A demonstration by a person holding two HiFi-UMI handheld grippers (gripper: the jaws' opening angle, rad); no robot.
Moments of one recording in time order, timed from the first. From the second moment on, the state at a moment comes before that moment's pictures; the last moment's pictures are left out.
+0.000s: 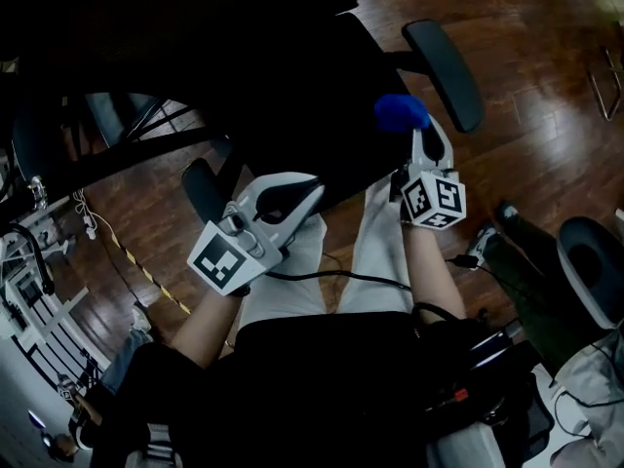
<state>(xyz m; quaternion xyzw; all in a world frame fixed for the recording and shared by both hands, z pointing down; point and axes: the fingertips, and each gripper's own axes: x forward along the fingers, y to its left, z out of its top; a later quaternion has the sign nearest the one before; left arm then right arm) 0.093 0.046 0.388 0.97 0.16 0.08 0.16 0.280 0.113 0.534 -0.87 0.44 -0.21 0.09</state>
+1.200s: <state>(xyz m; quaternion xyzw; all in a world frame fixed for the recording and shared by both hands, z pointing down) 0.312 -0.069 0.563 0.99 -0.08 0.01 0.15 0.409 0.012 0.753 -0.54 0.81 0.00 -0.24</state>
